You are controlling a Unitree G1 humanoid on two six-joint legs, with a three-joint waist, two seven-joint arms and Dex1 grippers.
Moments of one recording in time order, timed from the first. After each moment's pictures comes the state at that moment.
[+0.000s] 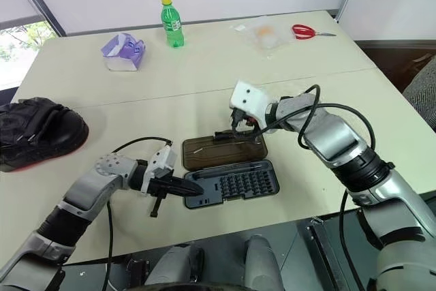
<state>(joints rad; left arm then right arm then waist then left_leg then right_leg) -0.32 0.59 -0.30 -0.05 -0.38 0.36 -1.31 -0.82 -0.77 0.51 -0.08 0.27 0.60 0.80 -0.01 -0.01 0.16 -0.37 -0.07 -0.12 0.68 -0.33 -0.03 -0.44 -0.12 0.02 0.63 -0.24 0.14</state>
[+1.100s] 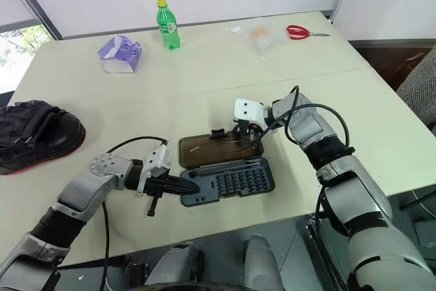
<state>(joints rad) -0.30 0.63 -0.28 -0.07 -0.38 0.36 -1.29 -0.92 -0.55 0.46 0.59 -0.10 0.12 1.17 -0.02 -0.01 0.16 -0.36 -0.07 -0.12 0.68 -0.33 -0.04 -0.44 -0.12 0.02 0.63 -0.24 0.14</state>
